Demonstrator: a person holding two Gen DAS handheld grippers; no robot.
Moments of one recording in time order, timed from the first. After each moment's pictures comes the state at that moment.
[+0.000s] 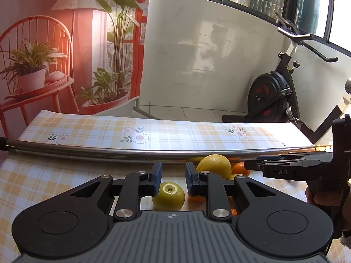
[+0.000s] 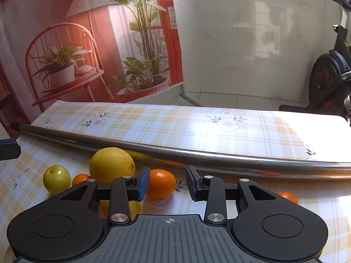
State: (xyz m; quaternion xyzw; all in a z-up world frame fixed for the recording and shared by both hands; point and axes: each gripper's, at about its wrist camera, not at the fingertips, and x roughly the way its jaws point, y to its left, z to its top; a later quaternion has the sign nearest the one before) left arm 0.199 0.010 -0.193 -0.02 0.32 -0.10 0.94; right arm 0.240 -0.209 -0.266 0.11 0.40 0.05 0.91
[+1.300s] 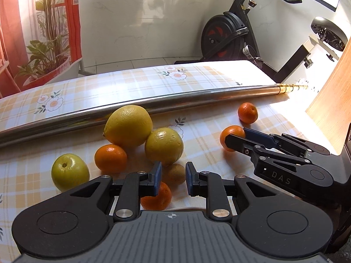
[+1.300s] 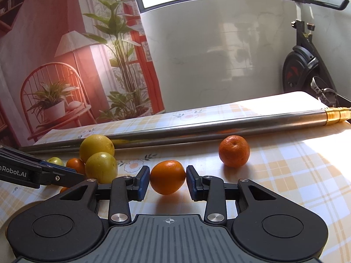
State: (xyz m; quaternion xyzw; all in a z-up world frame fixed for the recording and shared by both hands) left arm 0.226 -0.078 -0.248 0.05 0.43 -0.23 0.87; right arm 0.131 -0.243 -0.295 0.17 0.29 -0.01 0.94
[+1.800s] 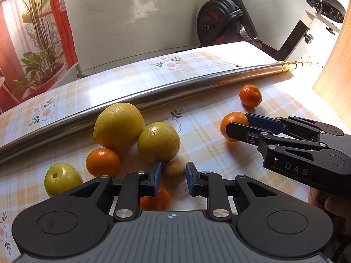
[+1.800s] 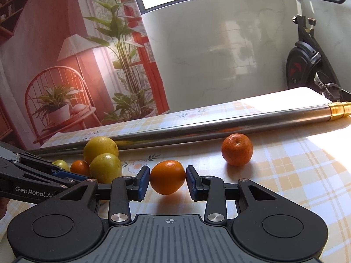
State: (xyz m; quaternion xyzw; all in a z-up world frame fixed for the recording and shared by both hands) left arm 0.229 -0.103 -0.256 0.12 0.44 -0.23 0.86; right arm 0.129 -0.247 -0.297 0.19 0.29 0.00 0.94
